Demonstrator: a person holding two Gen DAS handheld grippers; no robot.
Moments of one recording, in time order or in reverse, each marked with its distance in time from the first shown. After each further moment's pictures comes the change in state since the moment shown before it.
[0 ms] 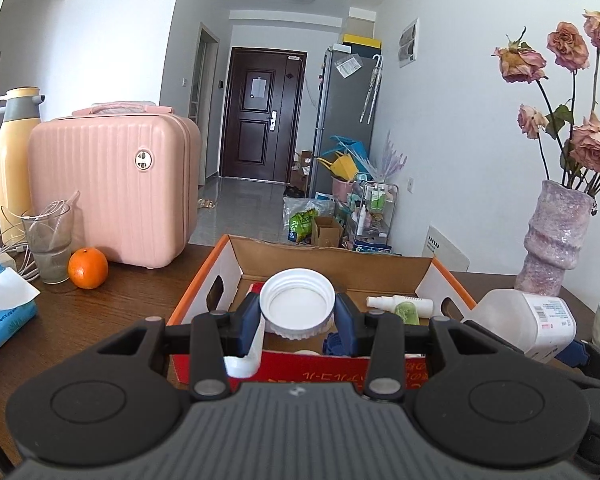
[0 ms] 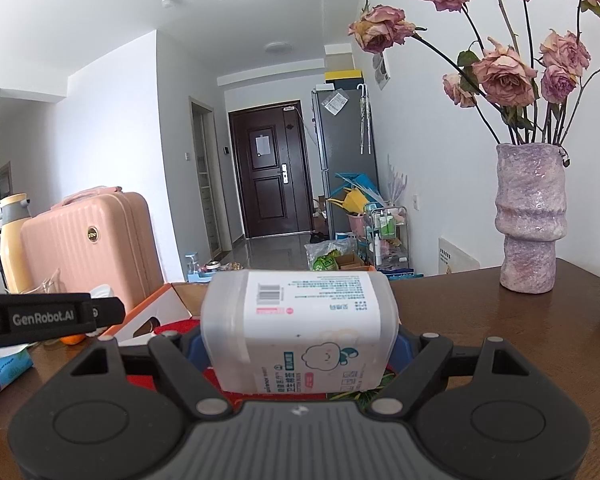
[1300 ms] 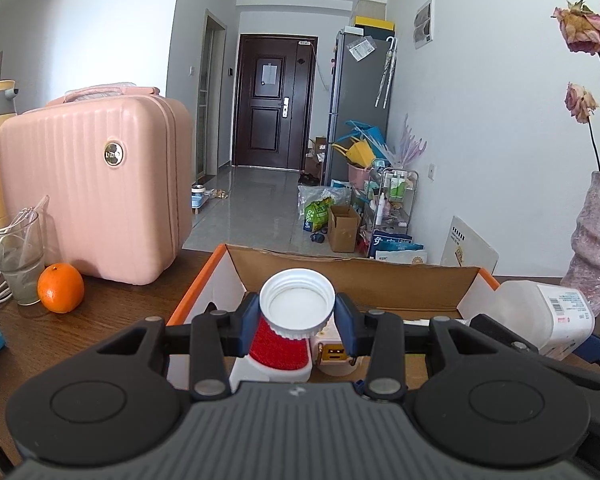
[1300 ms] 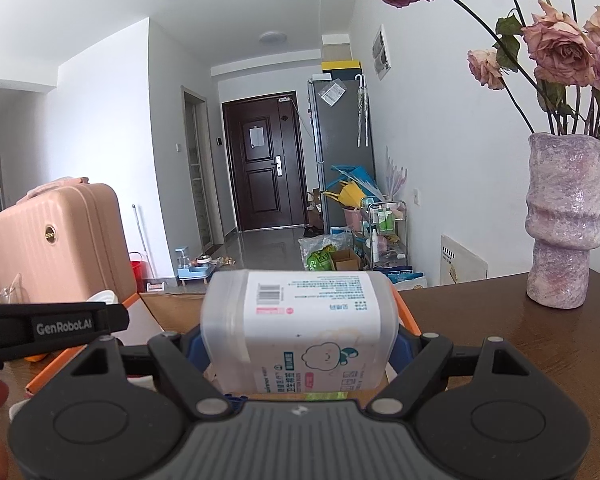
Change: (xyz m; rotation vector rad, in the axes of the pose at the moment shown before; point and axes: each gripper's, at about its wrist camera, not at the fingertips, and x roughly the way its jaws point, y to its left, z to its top) left arm 0.095 0.000 0.019 0.017 0.045 0.053; right arm 0.090 0.004 0.012 -0.015 0.026 -0.024
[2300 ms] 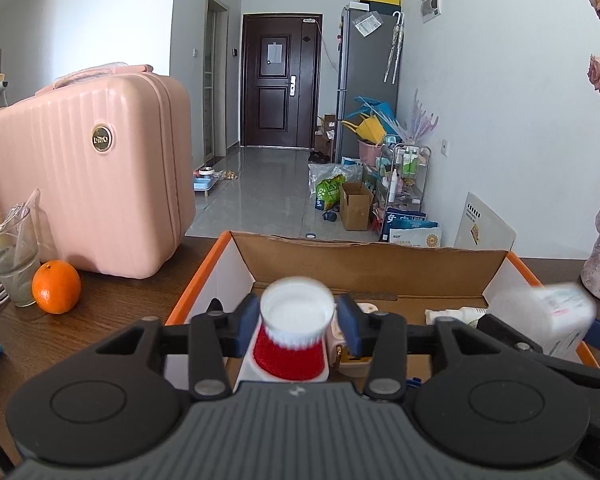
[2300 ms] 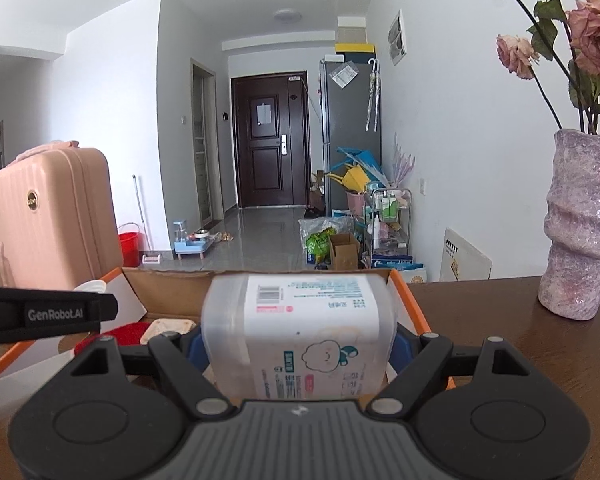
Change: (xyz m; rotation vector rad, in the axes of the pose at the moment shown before) left arm 0.034 0.001 0.004 0.026 0.070 0.040; right arm 0.031 0.004 -0.003 -0.064 0.076 -0.010
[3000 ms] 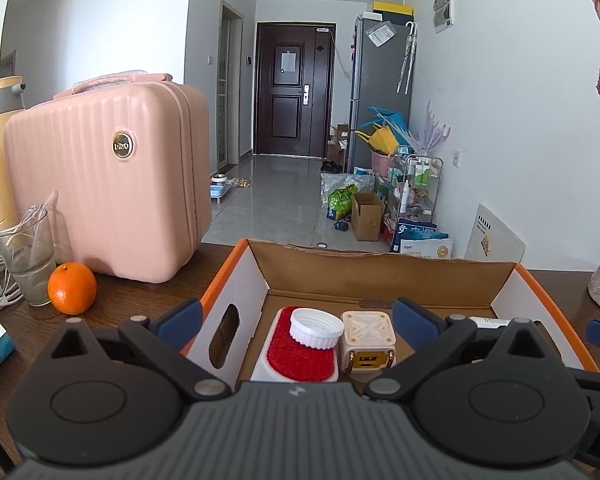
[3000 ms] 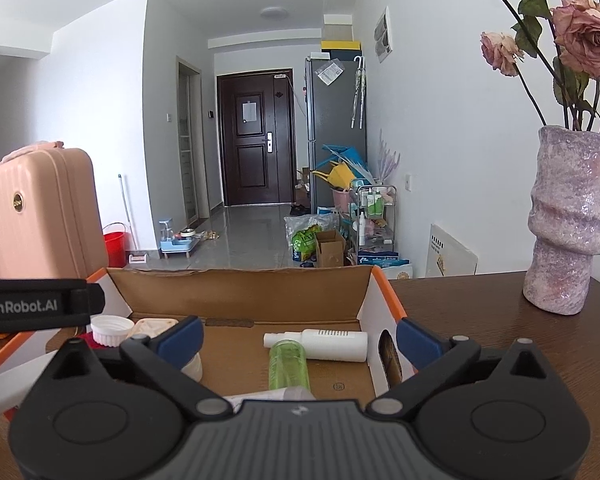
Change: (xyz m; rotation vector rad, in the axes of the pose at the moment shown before) left arm -0.009 0.004 0.001 -0.021 -0.032 0.032; right arm -0.001 -0.005 0.002 0.011 -0.005 -0.039
